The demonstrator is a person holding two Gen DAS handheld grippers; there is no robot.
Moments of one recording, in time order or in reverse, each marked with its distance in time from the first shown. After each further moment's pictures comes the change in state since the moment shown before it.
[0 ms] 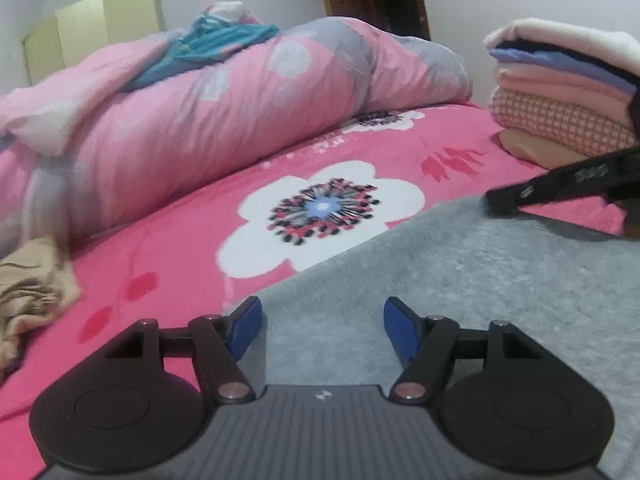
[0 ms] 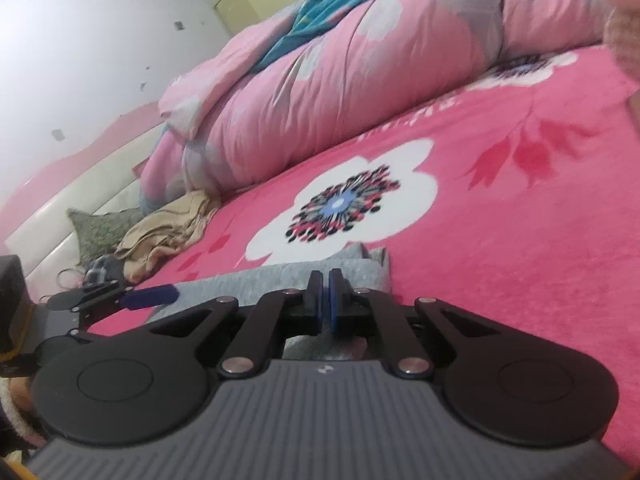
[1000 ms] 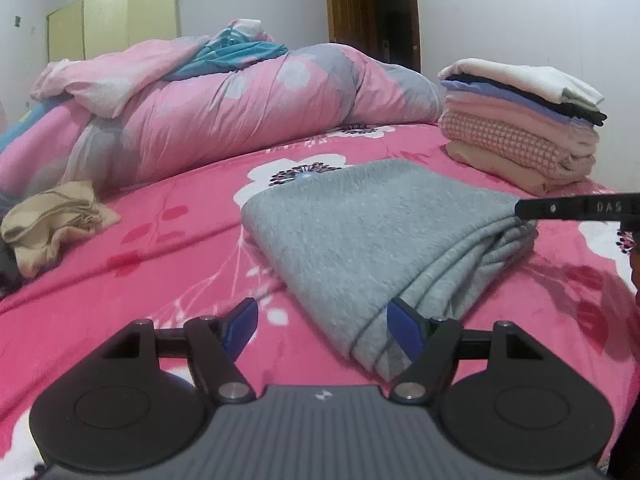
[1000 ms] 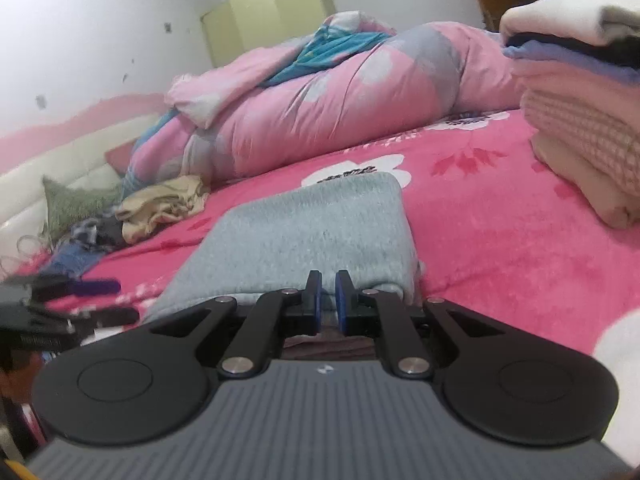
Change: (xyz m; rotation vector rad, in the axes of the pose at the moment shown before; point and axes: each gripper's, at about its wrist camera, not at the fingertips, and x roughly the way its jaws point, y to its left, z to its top) left arm -0.148 -0.002 -0.094 -0.110 -0.037 -0.086; right arm -0.142 0.112 -0.103 -0.110 -0.107 -0.206
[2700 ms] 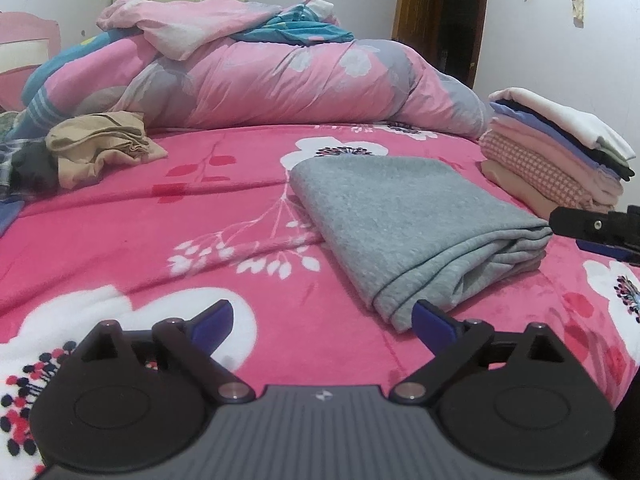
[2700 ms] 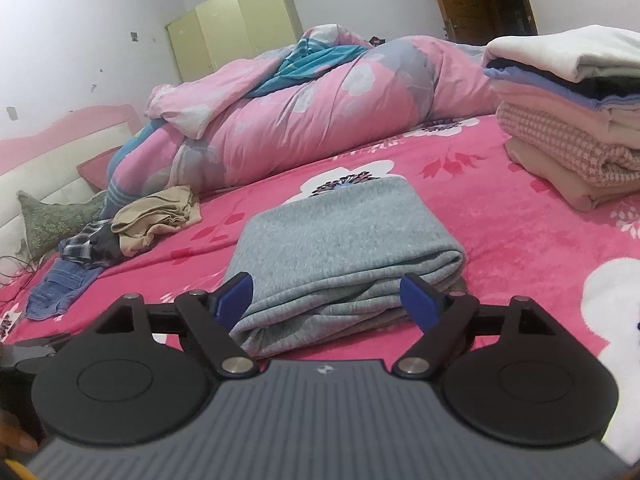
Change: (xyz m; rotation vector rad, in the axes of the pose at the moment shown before) left arm -0.035 0.025 -0.024 -0.232 0.046 0.047; right arm -0.034 0.090 -0.007 0.029 0.005 -0.151
